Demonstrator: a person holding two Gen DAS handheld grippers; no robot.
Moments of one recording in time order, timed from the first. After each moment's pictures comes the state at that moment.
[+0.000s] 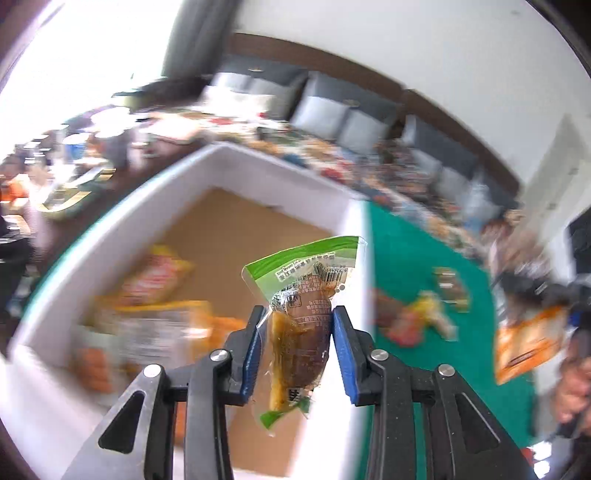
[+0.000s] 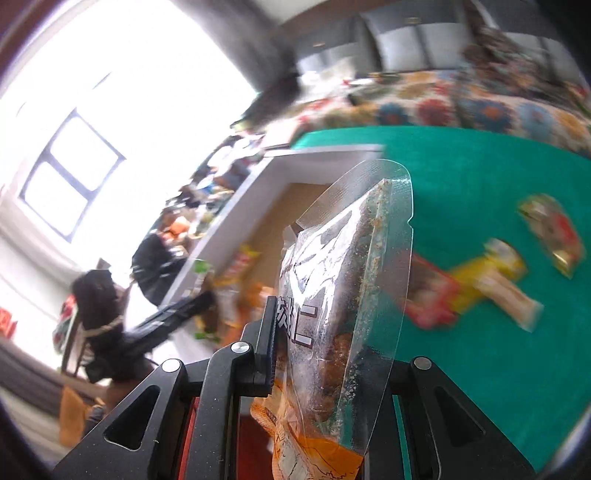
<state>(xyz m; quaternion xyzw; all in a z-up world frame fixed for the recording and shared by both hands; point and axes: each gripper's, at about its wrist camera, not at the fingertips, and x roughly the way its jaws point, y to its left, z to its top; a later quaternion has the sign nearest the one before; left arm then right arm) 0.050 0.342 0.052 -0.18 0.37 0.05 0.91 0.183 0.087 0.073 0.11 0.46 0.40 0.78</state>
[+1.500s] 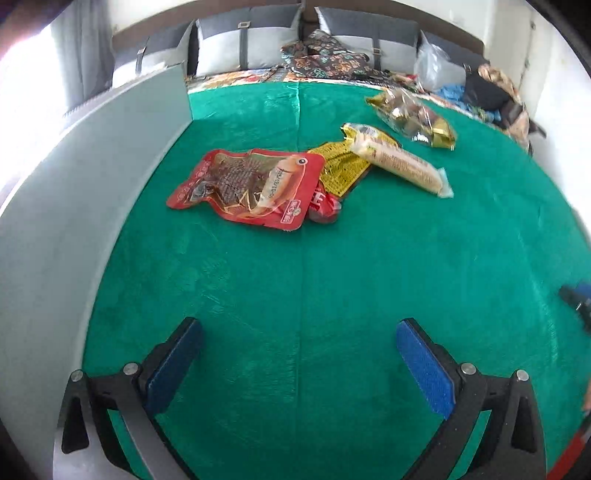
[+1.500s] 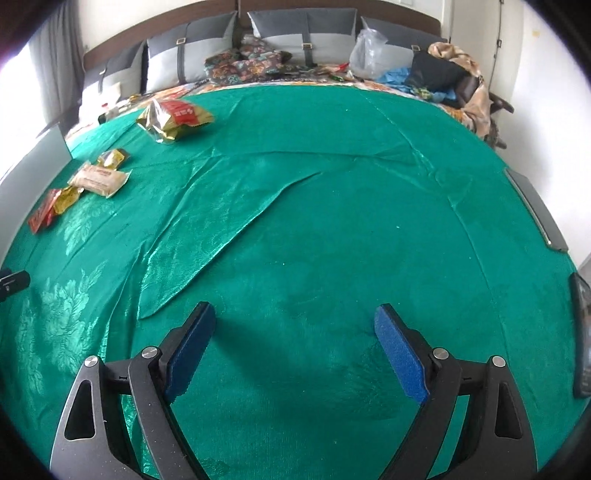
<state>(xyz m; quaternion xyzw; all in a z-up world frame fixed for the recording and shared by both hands) 0.134 0.069 -0.114 0.02 0.46 -0.03 0.89 0.120 -0.249 -0.127 0.02 0.44 -0.05 0.90</state>
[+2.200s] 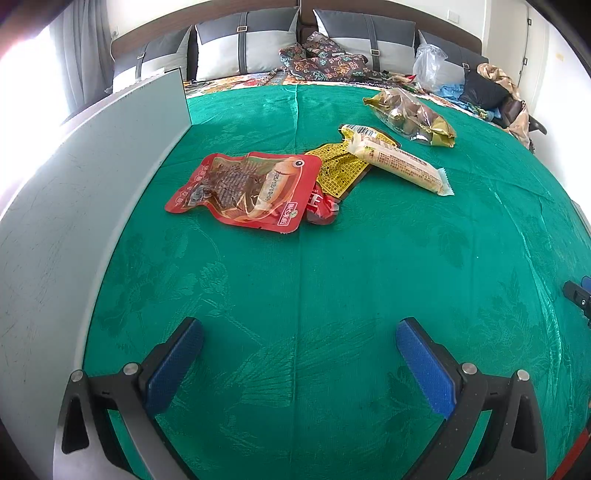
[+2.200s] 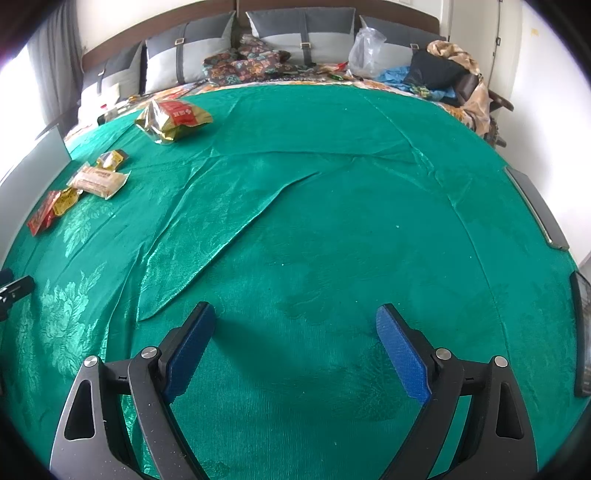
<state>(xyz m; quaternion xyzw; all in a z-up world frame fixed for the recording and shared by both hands) 0.136 0.070 -0.114 0.02 0.46 -0.03 0.89 0.116 -0.249 -0.127 0.02 0.44 -0.05 0.90</state>
